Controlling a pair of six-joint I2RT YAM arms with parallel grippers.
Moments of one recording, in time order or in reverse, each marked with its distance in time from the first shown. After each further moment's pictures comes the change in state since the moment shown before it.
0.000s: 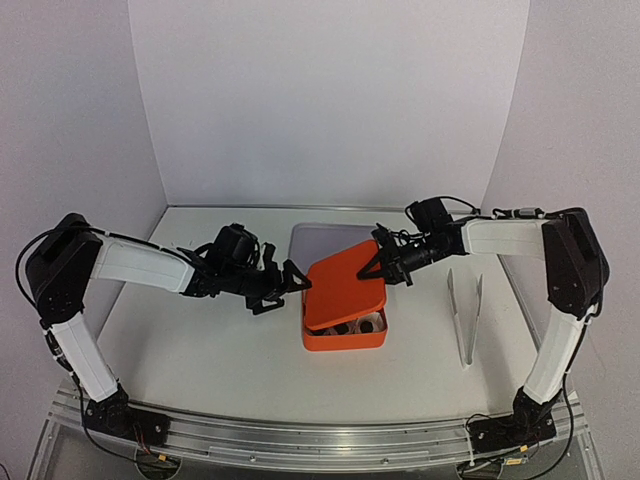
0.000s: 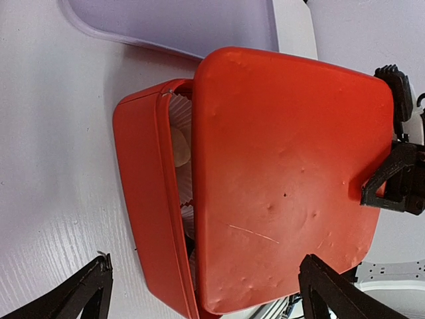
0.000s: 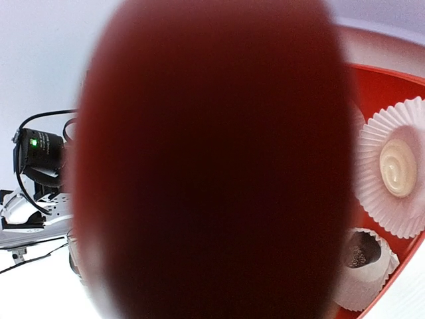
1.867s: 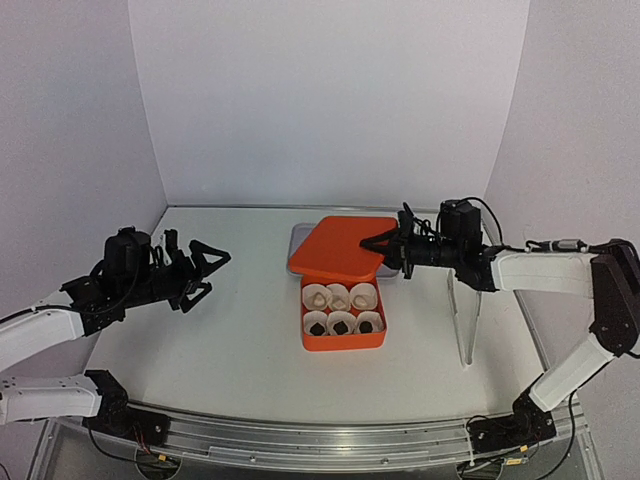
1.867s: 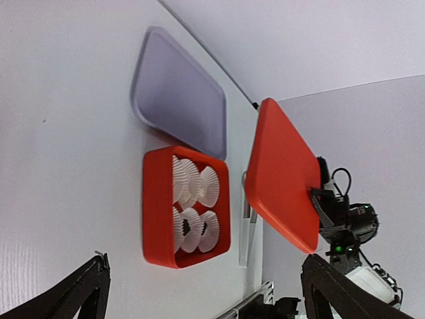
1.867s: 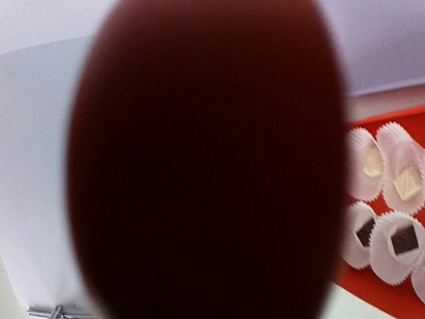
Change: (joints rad) left arm 0.144 -0.846 -0.372 -0.194 -0.184 -0.154; right arm 0.090 -0.318 -0.362 0.707 0.321 0.694
